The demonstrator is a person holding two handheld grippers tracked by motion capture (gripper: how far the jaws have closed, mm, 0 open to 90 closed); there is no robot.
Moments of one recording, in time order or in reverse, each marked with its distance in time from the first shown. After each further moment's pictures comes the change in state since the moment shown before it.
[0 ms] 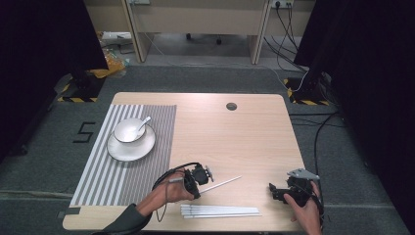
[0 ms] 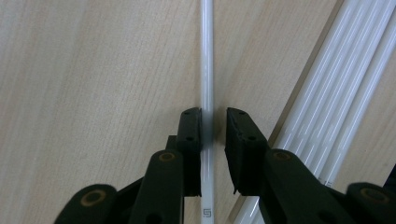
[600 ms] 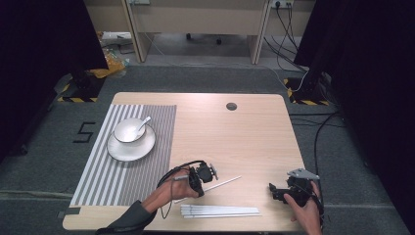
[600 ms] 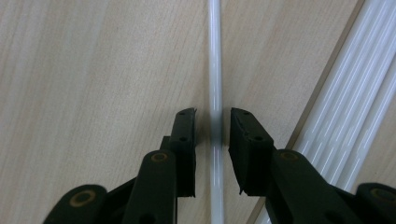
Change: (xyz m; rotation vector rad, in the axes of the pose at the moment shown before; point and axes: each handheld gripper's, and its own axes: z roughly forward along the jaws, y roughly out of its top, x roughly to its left) left arm 0.004 0.015 0.002 0.007 0.013 0.013; right arm 0.000 0.000 0.000 0.000 0.000 -0.001
